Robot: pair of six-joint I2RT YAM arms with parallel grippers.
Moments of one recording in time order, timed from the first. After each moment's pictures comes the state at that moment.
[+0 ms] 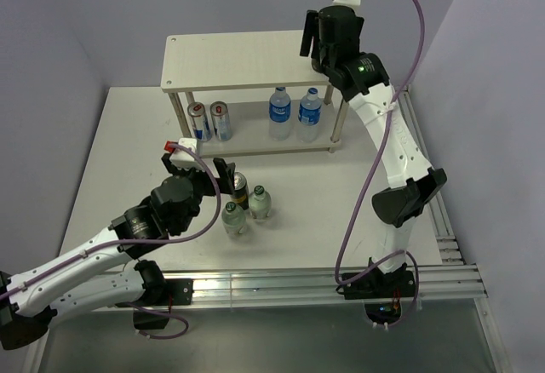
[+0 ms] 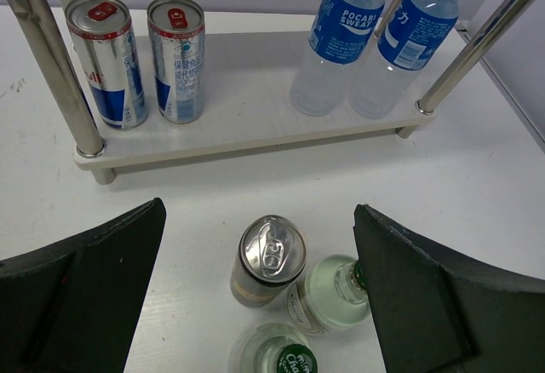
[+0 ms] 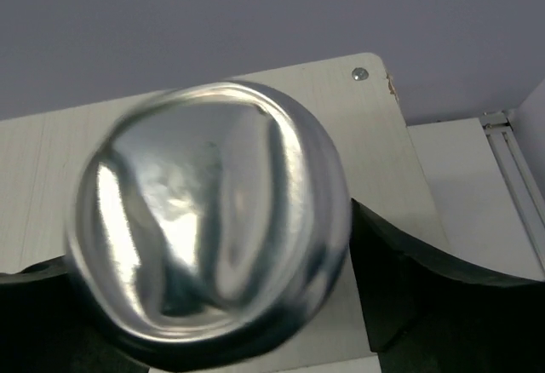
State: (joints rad) left arm -1.00 0.80 0.77 -0.16 -0.71 -0.36; right arm 0.45 1.87 2.32 -0.73 0.52 0.24
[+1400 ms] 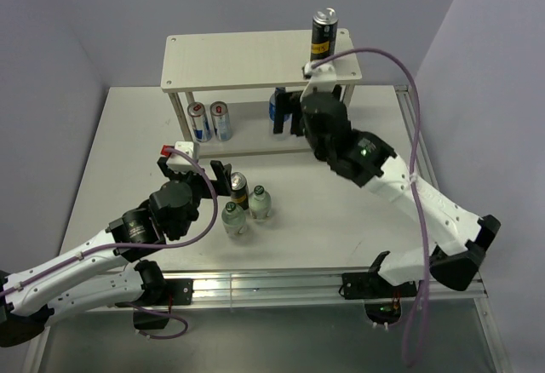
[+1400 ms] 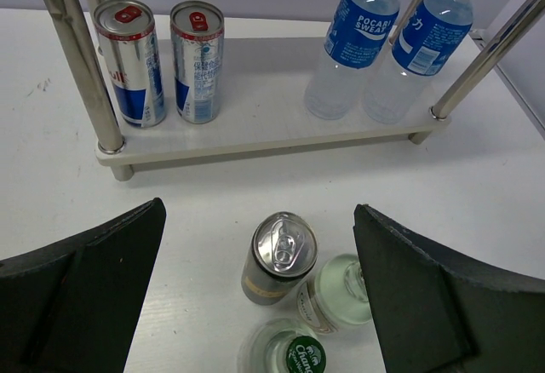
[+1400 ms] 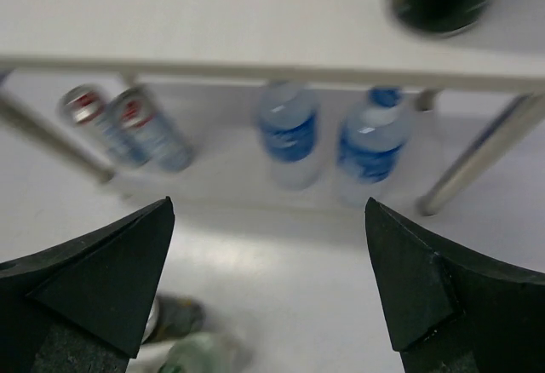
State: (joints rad) left arm -1.05 0.77 0.77 -0.19 -0.81 -0.36; right arm 0.77 1.36 1.55 -0.51 0.60 0.27
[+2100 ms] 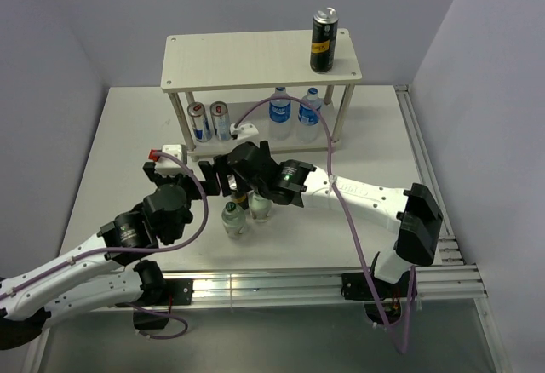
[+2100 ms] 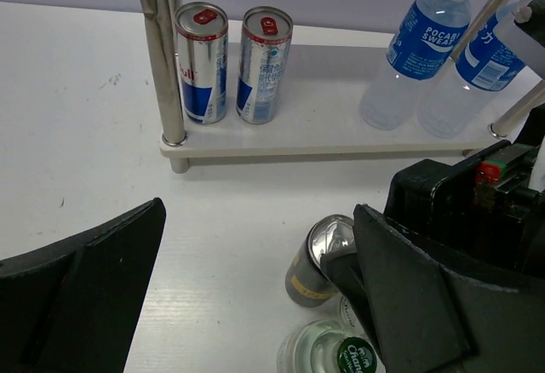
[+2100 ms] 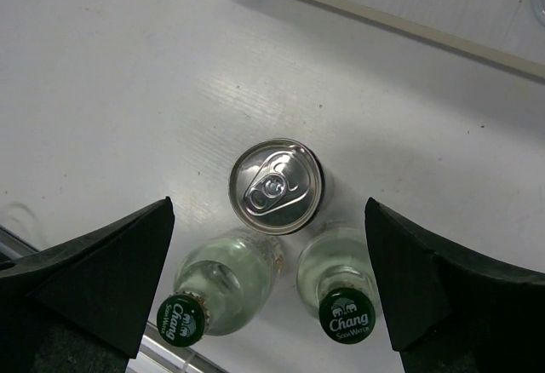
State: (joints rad) left arm -1.06 0.72 0.77 -0.28 -0.94 -0.36; right arm 1.09 1.60 1.37 -0.45 0.42 0.52
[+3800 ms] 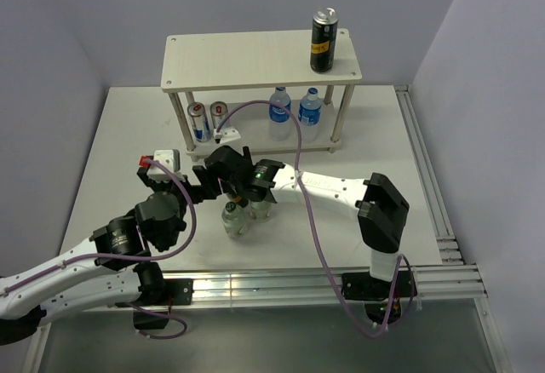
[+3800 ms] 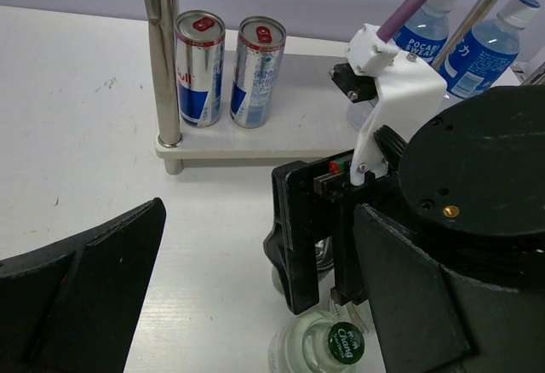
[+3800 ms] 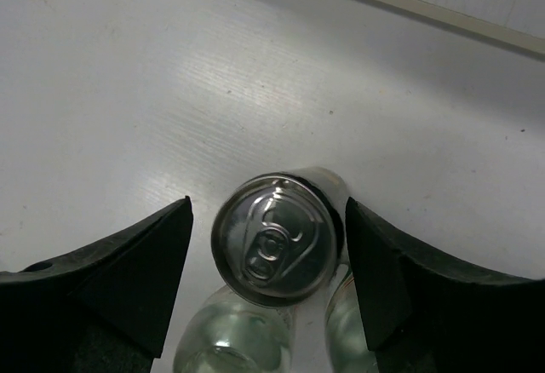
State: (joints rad) left arm -1.13 0.66 0.77 -0.30 -1.01 -0.38; right arm 1.10 1.83 1.50 -0.46 0.45 0.56
